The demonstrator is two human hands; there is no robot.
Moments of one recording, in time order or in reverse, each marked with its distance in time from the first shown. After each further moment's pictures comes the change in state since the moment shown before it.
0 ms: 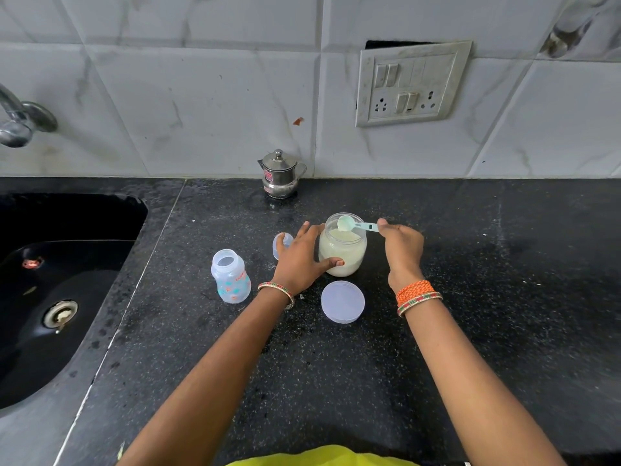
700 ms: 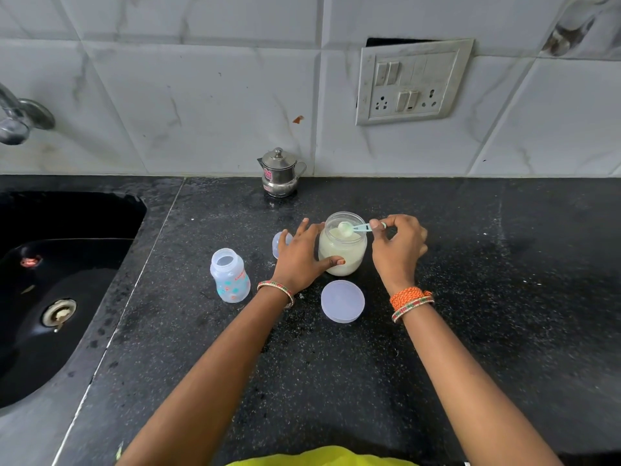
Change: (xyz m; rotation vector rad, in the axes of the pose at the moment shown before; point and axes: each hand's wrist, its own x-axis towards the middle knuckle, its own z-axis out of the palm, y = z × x) left_hand 0.005 -0.006 0.005 0.016 0.034 0.039; right_hand 0.005 0.020 0.005 -0.419 0.136 -0.516
